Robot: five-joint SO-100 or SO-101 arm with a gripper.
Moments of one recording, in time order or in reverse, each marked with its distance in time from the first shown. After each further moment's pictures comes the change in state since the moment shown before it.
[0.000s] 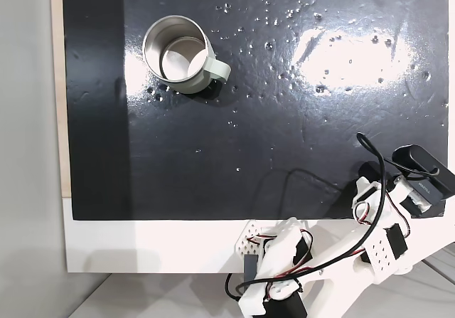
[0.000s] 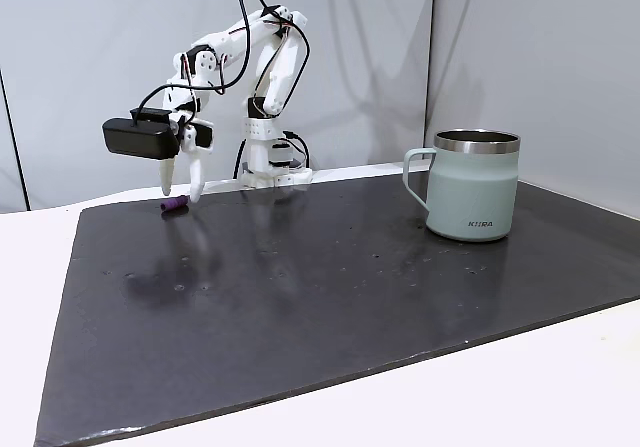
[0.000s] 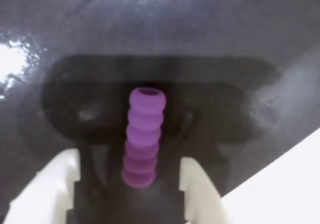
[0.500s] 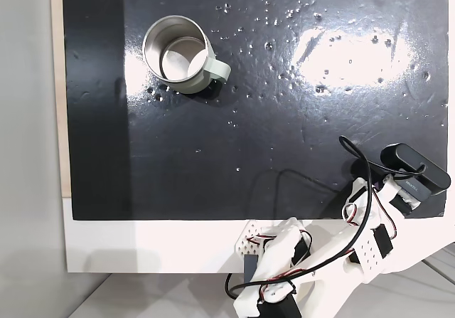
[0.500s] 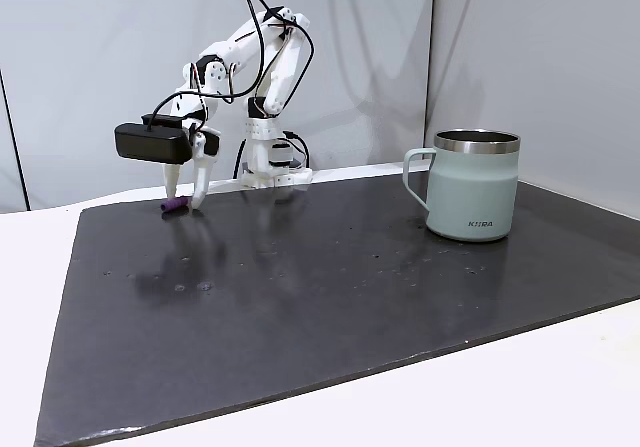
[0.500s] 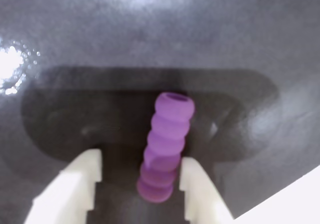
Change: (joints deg) arm 0.2 2.1 7.6 -7.8 -4.0
